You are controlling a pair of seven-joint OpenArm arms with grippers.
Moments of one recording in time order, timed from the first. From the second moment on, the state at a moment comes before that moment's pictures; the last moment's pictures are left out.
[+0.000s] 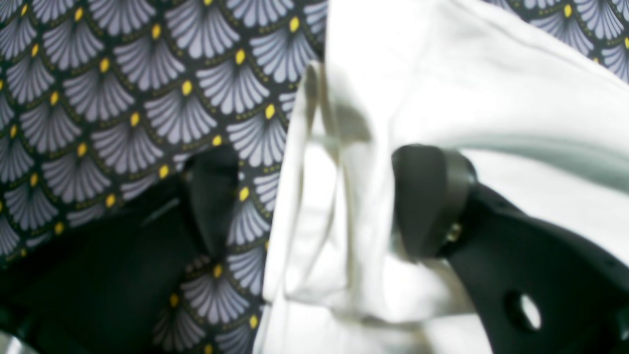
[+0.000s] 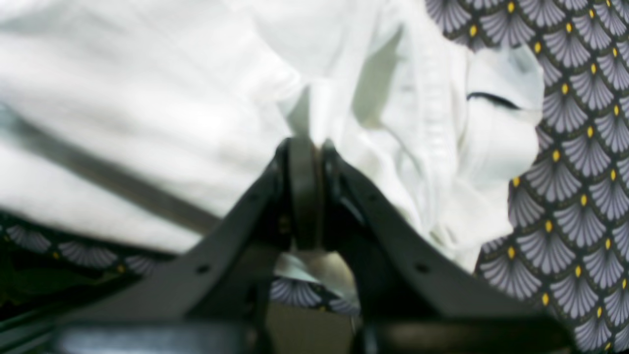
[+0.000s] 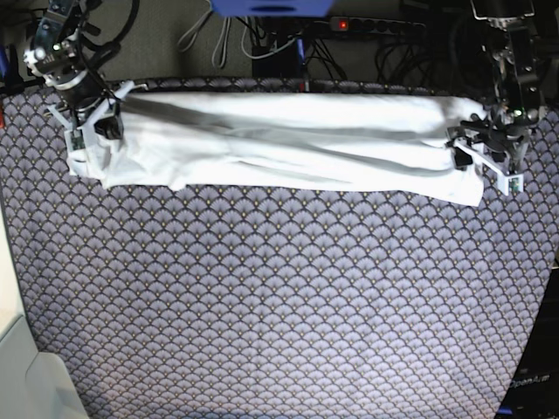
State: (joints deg) left arm 13.0 -19.0 -18.7 87.0 -20.9 -7.6 42.6; right arm -25.1 1.2 32.0 104.1 7.6 40.1 -34.0
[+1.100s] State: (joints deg) left arm 13.1 -20.0 -18.5 87.0 -21.1 -7.8 43.2; right arm -23.6 -1.7 40.8 104.2 7.3 40.1 -34.4
